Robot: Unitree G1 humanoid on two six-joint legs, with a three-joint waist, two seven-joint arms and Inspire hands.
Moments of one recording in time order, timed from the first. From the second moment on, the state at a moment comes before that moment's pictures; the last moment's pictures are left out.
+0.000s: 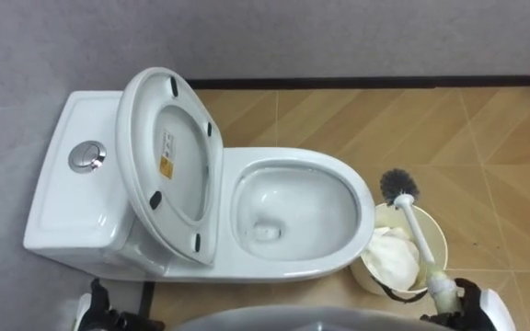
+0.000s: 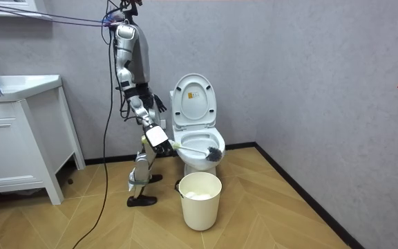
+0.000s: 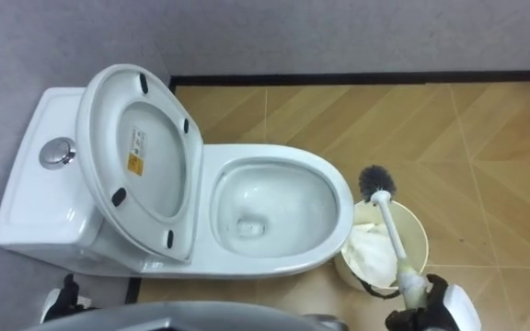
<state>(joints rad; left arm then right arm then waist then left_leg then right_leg) 0.26 0.18 0.16 1.01 0.29 -0.05 0.23 0.27 -0.21 -0.14 1.03 -0.47 -0.08 -0.43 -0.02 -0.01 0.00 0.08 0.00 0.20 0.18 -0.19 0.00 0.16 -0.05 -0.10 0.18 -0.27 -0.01</state>
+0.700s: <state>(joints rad) 0.28 0.18 0.15 1.05 0.31 0.04 0.18 0.26 -0.20 -0.13 1.19 -0.32 0.04 -0.20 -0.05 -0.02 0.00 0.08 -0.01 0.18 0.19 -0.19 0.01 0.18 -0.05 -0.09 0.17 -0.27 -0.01</state>
